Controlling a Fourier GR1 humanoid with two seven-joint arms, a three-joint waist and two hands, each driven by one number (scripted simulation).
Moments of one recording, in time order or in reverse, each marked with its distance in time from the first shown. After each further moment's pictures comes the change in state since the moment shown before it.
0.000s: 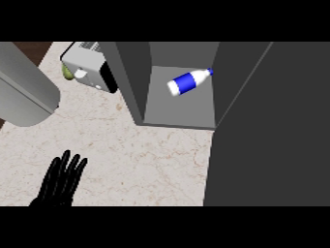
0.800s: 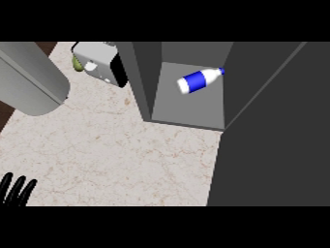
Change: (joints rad) left arm 0.212 0.267 0.146 -0.058 0.075 -0.270 -0.128; right arm -0.379 0.049 0.109 0.002 -0.008 -0.056 0.287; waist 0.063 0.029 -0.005
